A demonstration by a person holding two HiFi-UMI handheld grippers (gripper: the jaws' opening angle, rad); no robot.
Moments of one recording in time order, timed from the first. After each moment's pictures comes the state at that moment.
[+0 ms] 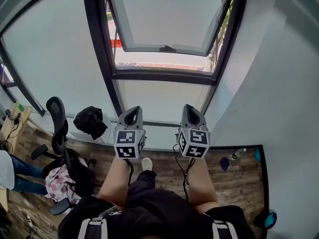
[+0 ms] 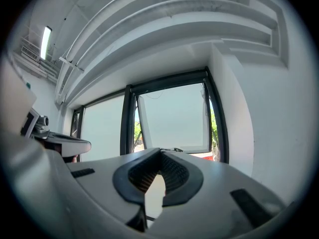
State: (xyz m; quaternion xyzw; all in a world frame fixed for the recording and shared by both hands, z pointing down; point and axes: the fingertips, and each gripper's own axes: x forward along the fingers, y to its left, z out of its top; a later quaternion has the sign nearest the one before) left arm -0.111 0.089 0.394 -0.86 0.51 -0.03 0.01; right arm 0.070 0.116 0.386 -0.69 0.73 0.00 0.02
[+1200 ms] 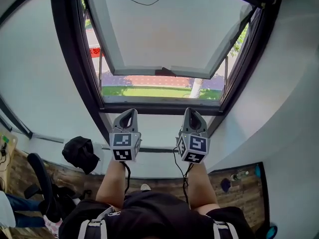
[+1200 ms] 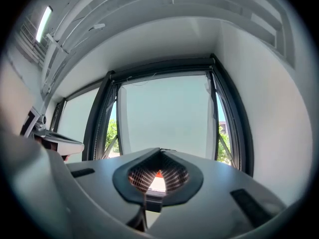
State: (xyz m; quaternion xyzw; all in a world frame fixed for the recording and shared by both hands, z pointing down) left arm -0.090 -0.236 0.393 -0.87 0.49 -0.03 0.02; right arm 0.114 -0.182 0.372 -0.73 0.68 0.04 0.04
